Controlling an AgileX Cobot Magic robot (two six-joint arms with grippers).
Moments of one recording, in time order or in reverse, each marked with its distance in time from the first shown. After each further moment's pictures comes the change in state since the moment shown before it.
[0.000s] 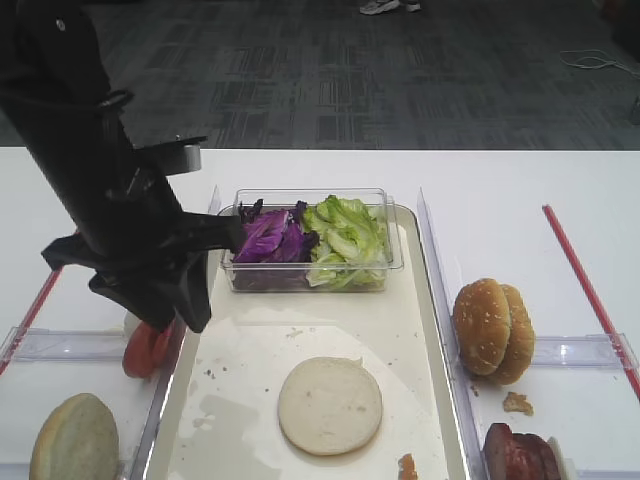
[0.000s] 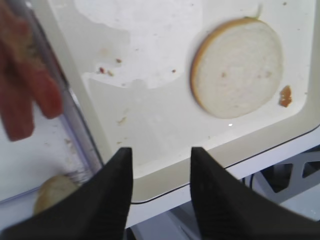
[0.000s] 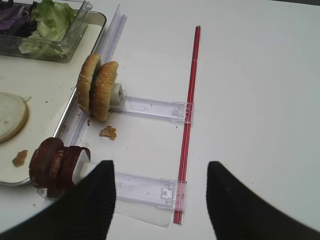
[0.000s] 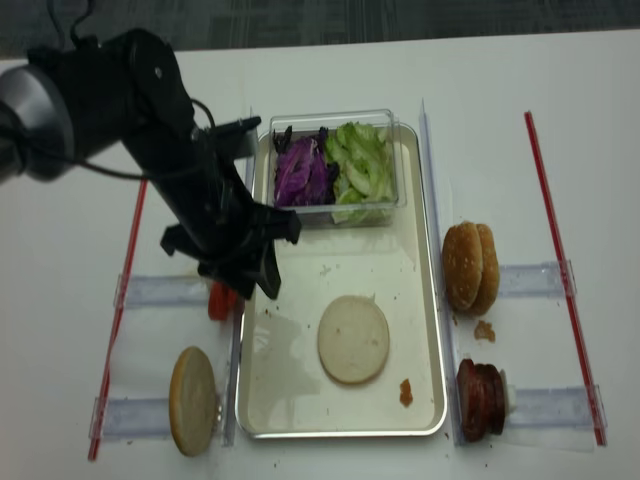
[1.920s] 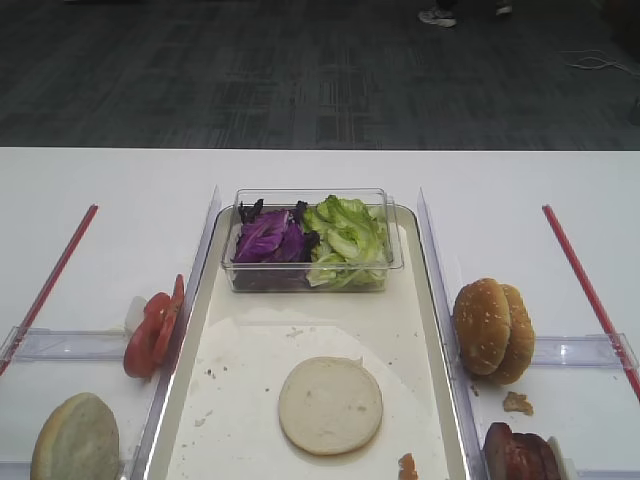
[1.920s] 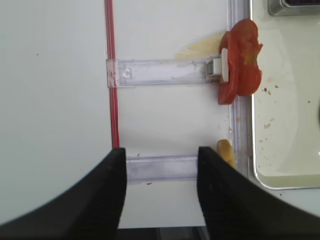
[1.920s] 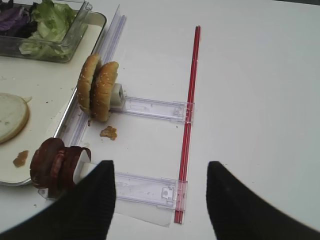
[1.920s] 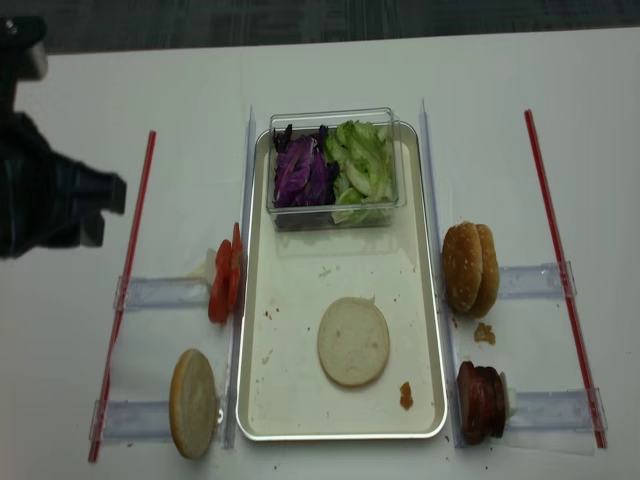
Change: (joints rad) left arm 0.236 -0.573 0.132 0.408 0.057 -0.134; right arm 0.000 0.000 0.000 0.000 0.000 0.005
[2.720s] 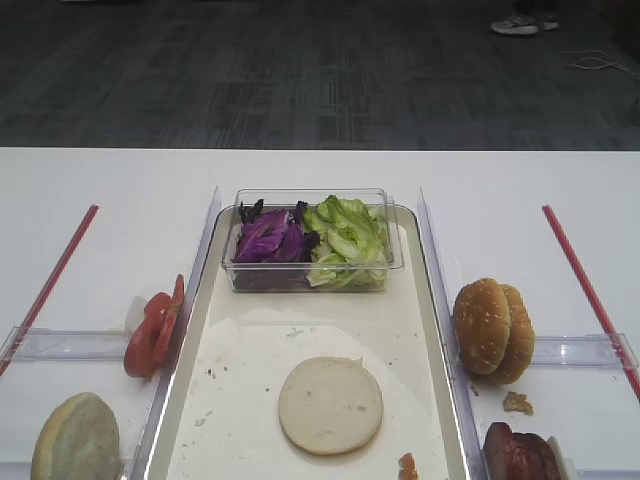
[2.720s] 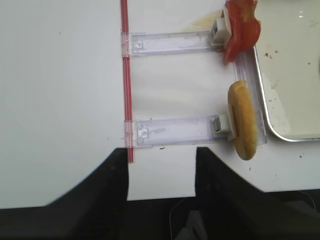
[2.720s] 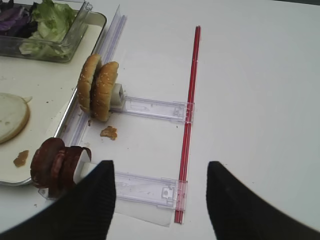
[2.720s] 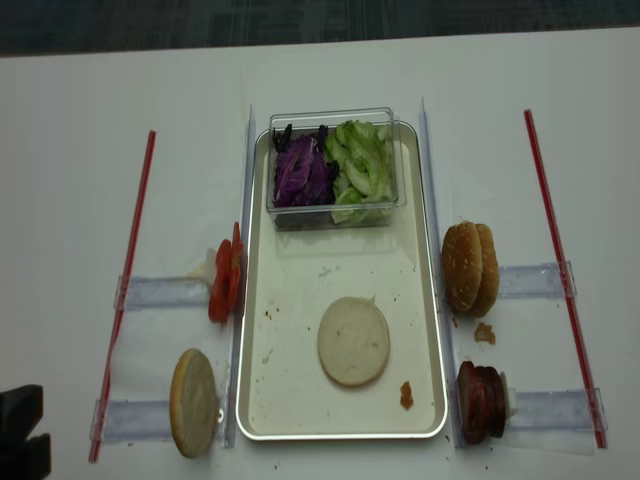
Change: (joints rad) left arm 0.000 -0.708 0.398 0.022 0.026 0.021; right arm 0.000 0.000 0.000 0.000 0.000 0.000
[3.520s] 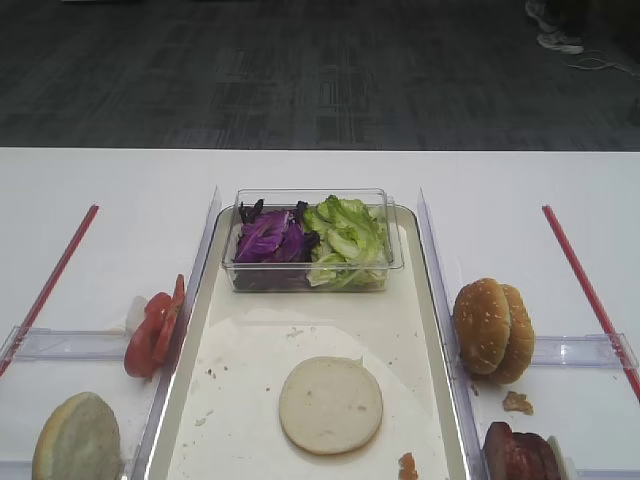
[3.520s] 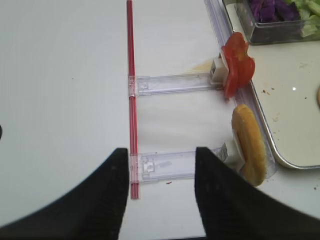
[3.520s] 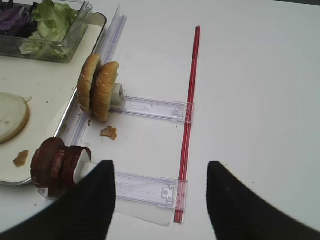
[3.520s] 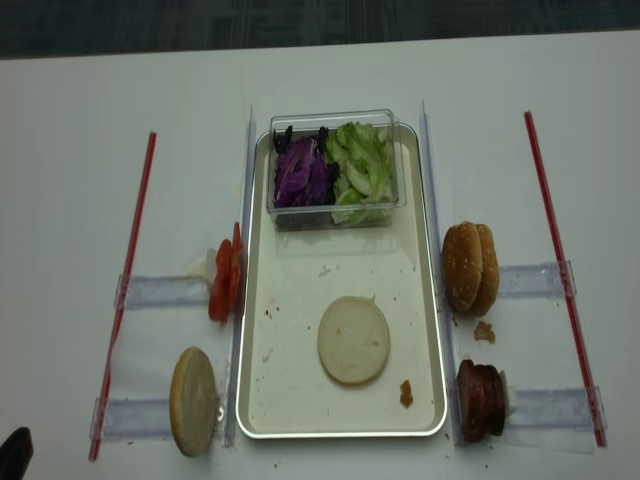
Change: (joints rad) left arm 0.002 -0.412 0.172 0.020 -0.070 0.019; right arm 0.000 0.000 0.000 0.000 0.000 -0.002
